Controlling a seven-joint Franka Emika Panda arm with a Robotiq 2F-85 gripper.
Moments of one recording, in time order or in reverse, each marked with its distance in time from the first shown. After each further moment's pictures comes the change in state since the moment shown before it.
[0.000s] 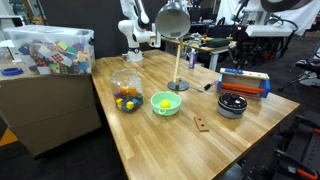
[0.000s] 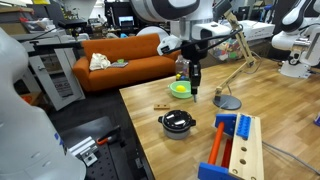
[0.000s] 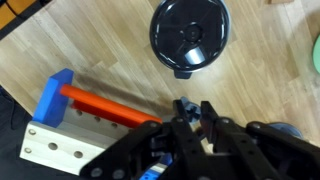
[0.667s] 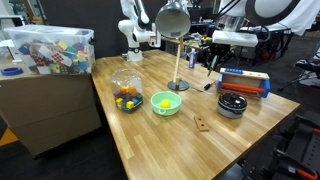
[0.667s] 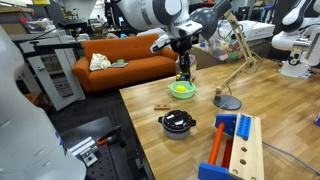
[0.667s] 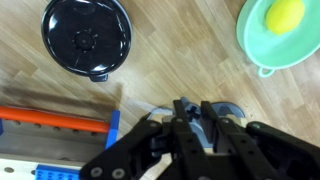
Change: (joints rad) arm 0.105 0.133 0.129 0.099 -0.205 0.181 0.532
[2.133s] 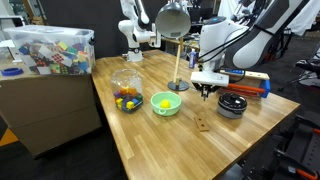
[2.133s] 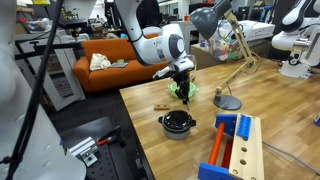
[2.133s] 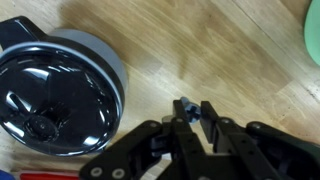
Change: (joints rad) arm 0.269 0.393 -0.223 0.158 -0.247 0.047 0.523
